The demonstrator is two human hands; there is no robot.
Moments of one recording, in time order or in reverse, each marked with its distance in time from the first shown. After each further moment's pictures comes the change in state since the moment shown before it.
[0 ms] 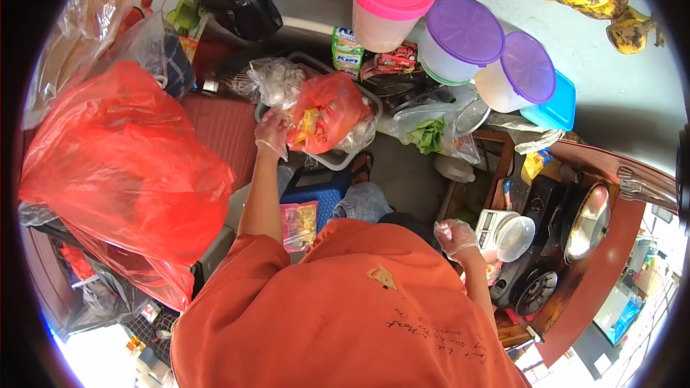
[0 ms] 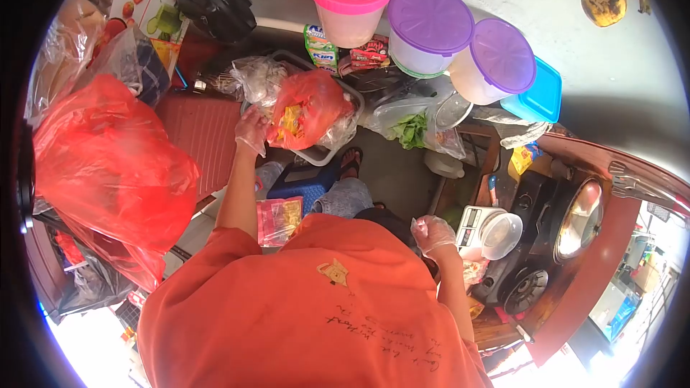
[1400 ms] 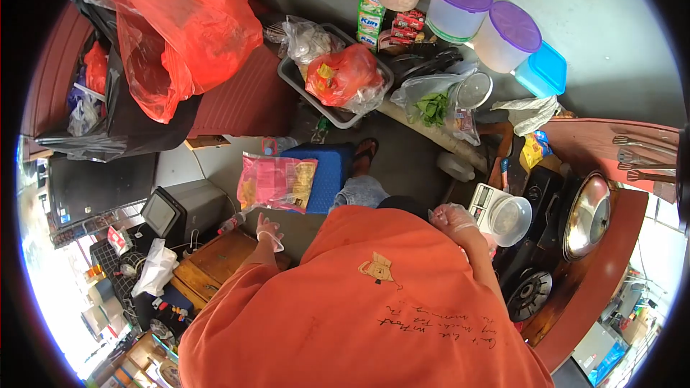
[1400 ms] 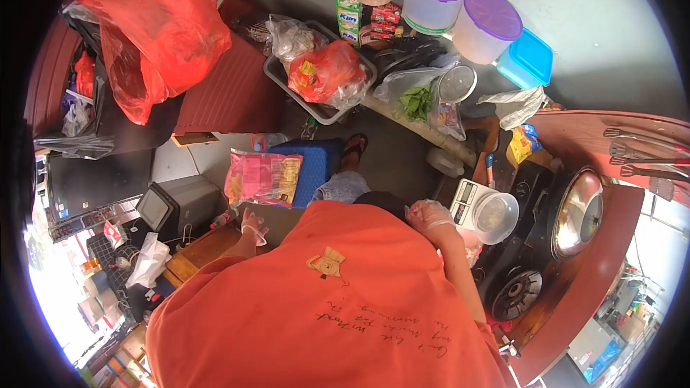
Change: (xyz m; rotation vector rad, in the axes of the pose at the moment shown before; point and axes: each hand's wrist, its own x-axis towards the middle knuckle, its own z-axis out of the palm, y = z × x) left_hand -0.426 -0.137 -0.297 0.523 0.782 -0.572; right_hand -0.066 0.068 0.024 -0.125 -0.099 -0.290
